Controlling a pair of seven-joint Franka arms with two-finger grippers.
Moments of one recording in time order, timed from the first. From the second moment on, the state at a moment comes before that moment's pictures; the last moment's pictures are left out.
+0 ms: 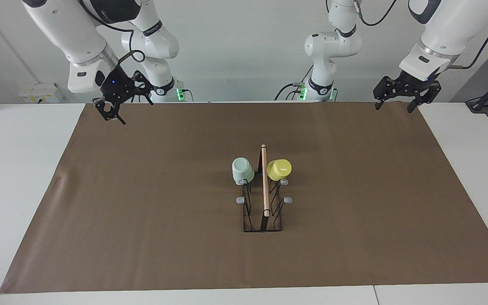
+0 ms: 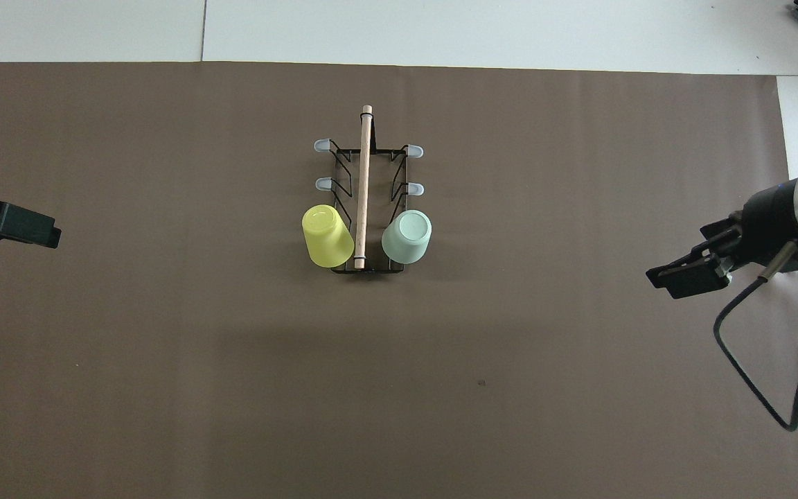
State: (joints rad) left arm -0.02 -0.01 -0.04 -1.53 -0.01 1.49 0.14; right arm -0.23 -0.09 0.31 -1.65 0.17 1.52 -0.40
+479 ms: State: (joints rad) left arm -0.02 -0.01 -0.04 -1.53 -0.02 1.49 0.14; right arm -0.24 -0.19 0.29 -1.66 0.12 1.40 -0.12
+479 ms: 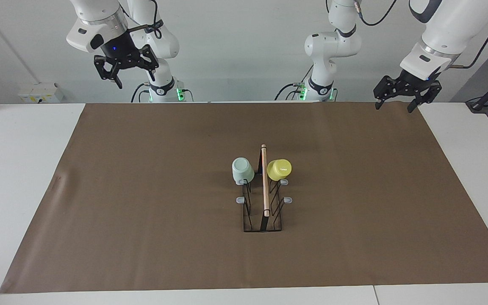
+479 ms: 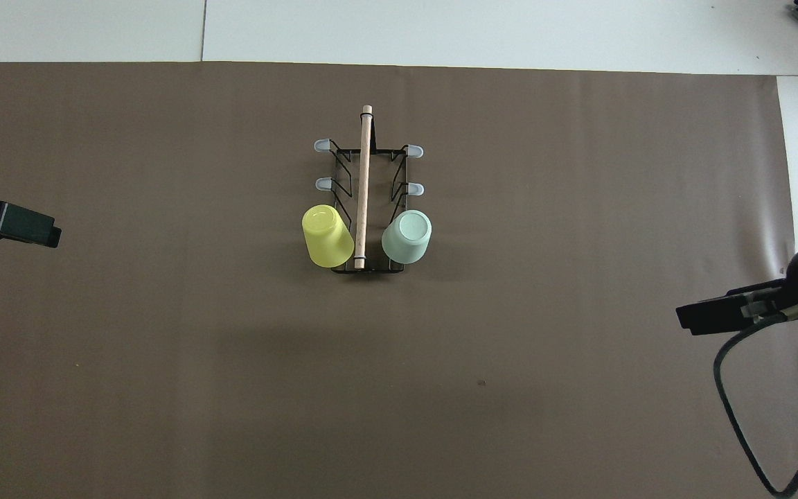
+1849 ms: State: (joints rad) left arm -0.02 -0.02 -0.04 -1.55 -0.02 1.49 0.12; right arm 0.06 -0.03 -0.07 -1.64 0.05 1.60 0.01
